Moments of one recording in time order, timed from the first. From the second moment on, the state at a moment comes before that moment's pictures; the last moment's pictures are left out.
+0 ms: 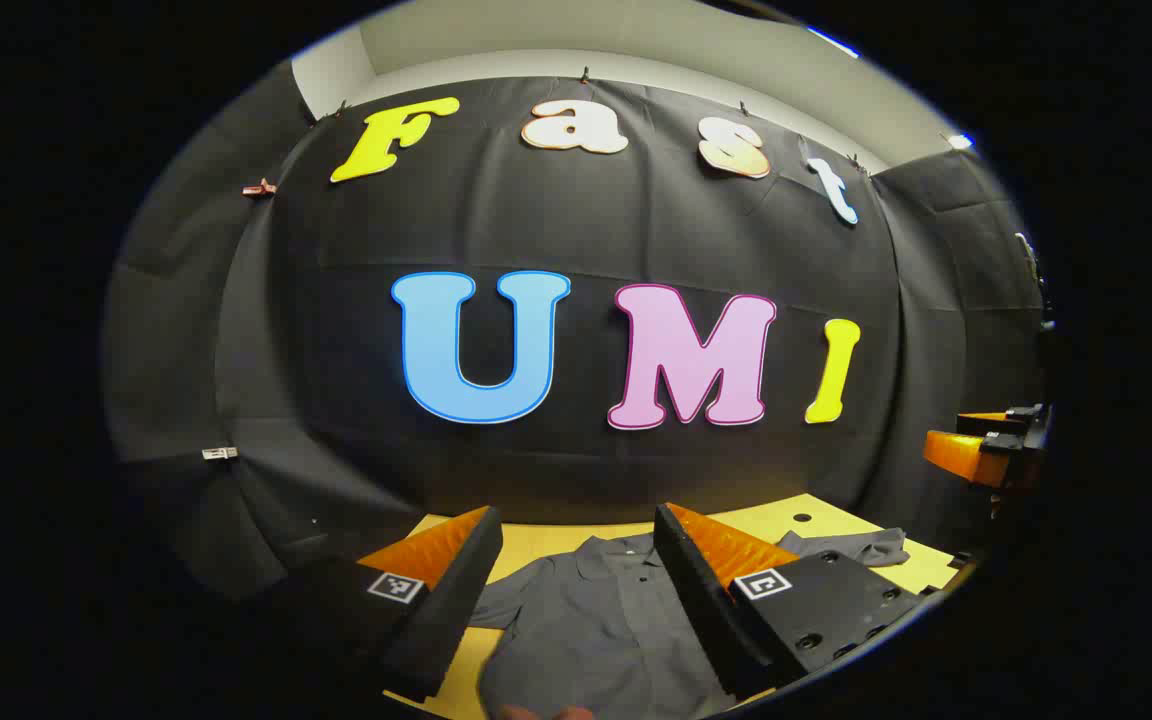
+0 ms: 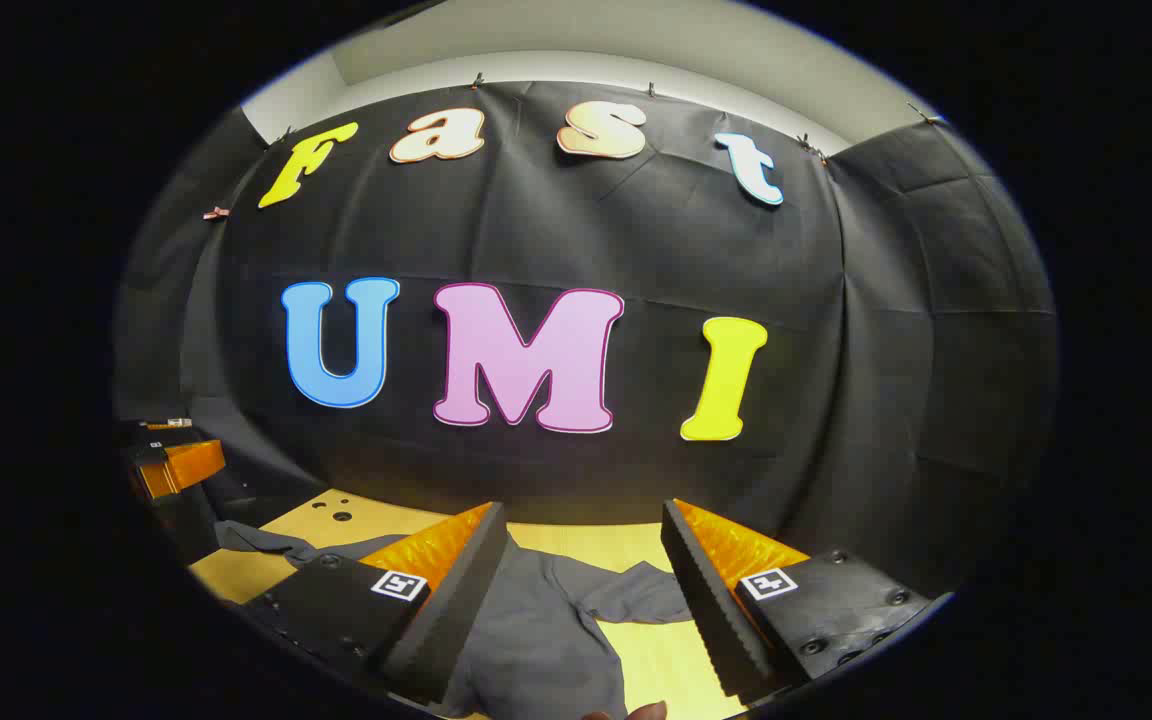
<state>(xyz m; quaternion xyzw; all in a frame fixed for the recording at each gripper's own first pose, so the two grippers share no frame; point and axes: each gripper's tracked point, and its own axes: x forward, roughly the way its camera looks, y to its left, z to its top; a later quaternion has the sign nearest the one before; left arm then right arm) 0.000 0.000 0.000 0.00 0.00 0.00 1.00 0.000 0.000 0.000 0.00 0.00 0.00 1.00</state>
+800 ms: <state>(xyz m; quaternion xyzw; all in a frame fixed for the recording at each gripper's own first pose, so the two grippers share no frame) 0.010 -0.018 0.000 0.01 0.01 -0.01 1.00 0.006 -0.008 0.001 -0.01 0.00 0.00 1.00</state>
